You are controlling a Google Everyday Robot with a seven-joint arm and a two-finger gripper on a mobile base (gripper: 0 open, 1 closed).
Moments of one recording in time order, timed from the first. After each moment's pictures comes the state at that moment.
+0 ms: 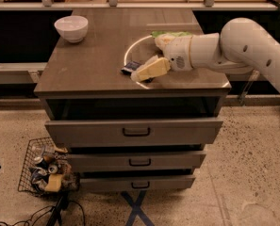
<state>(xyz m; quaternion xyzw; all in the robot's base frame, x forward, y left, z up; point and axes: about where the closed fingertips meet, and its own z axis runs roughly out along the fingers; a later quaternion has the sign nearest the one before) 0.650 -0.017 0.894 -0.47 0.67 0.31 0.49</state>
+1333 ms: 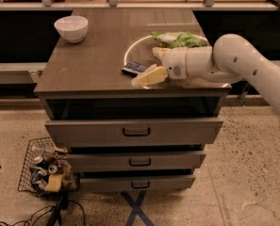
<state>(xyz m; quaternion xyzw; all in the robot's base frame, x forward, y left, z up) 0.671 -0.014 0.851 -0.45 0.66 0.34 0.49</state>
